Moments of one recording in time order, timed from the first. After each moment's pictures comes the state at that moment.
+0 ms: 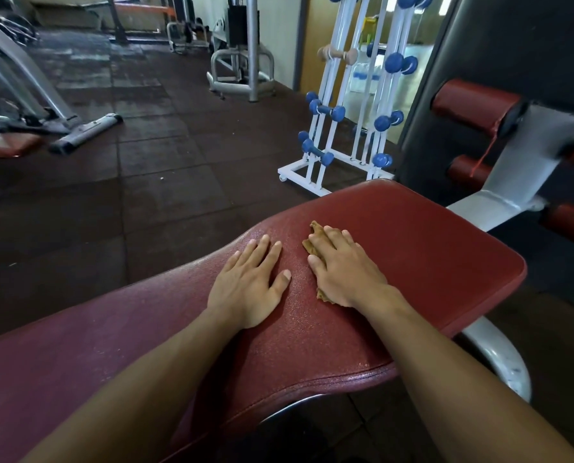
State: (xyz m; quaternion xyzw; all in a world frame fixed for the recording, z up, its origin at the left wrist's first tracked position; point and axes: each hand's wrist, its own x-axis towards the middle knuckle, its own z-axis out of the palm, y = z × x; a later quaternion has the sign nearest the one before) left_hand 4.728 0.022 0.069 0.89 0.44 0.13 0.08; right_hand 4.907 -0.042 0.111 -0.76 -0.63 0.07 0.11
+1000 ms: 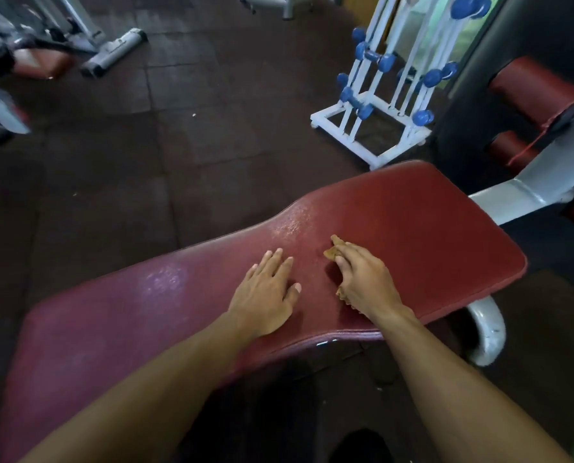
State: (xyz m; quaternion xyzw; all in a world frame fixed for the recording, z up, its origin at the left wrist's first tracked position) left_hand 4.643 -0.051 0.138 0.85 0.47 0.03 0.25; right_hand 4.846 -0.093 0.150 -0.76 -0.59 0.17 0.22
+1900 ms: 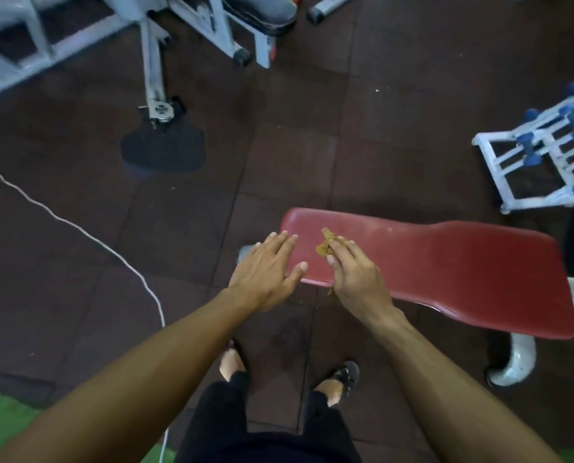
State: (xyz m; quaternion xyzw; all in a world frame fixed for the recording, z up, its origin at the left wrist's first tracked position) left_hand 4.234 -0.236 0.468 0.69 0.66 0.05 0.29; right_hand 4.434 -0.207 0.452 -0.56 -0.78 0.25 0.12
